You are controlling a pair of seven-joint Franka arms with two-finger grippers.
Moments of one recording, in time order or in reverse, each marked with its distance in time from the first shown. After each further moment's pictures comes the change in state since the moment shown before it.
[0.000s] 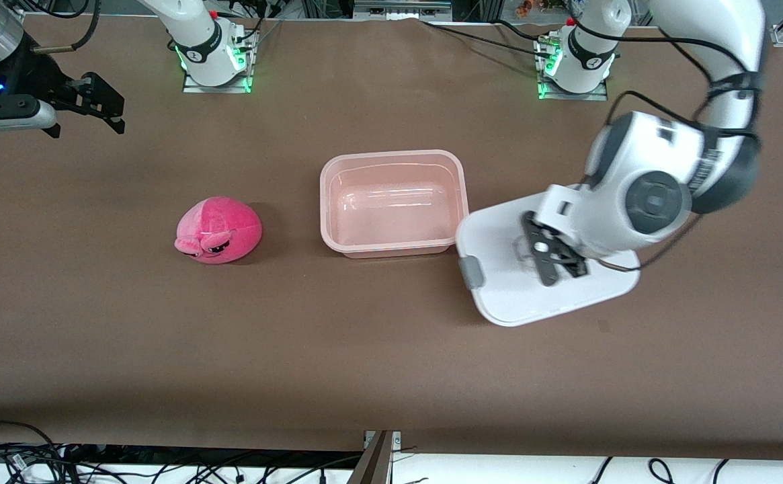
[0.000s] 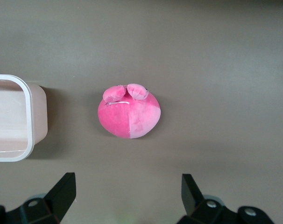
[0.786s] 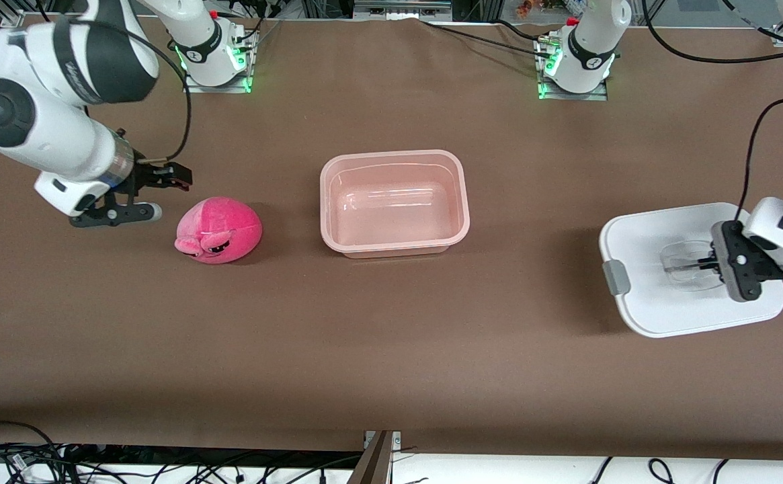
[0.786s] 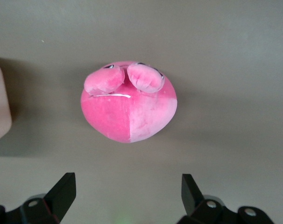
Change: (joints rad) left arm 0.379 -0.001 0.003 0.036 0.007 -0.022 0.496; right arm 0.014 0.191 0.008 -0.245 -0.005 0.216 0.001
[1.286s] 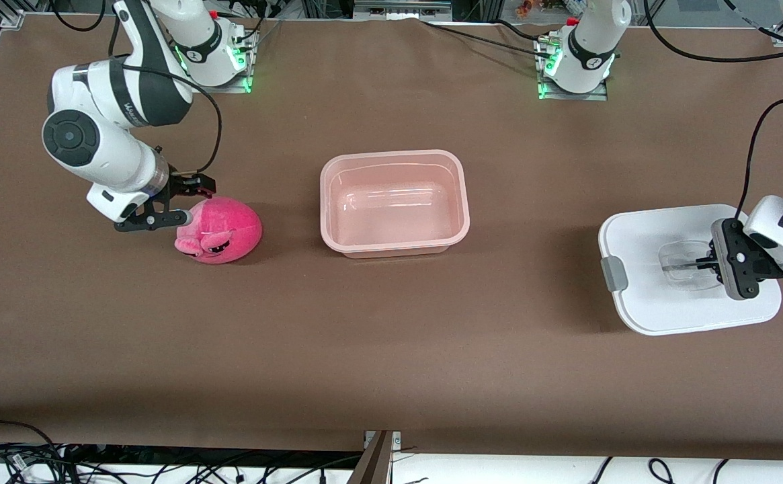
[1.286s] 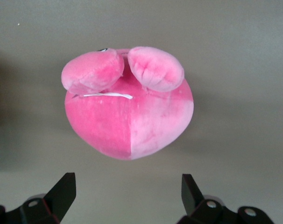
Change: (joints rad) left arm 0.004 0.000 -0.037 0.001 0.000 -0.002 0.009; right arm 0.002 -0.007 0.004 -0.225 0.000 0.255 0.001
